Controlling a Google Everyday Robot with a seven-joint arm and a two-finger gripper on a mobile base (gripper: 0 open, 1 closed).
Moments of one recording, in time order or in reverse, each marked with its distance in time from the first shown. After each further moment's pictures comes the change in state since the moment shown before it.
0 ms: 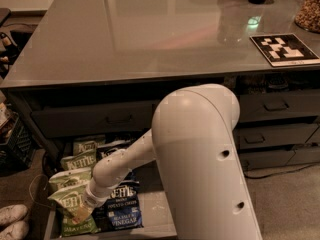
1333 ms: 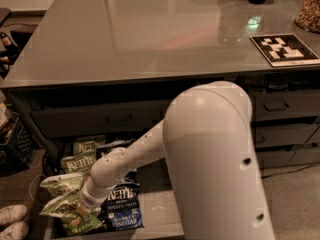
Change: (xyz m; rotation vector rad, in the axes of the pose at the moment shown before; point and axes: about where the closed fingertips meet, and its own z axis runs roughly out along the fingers) arm -0.008 0.016 -0.022 0.002 -0.017 -0.059
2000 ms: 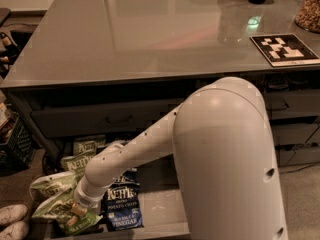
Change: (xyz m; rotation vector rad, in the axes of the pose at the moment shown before) arm -0.018 0.022 -0.024 0.004 -0.004 -0.097
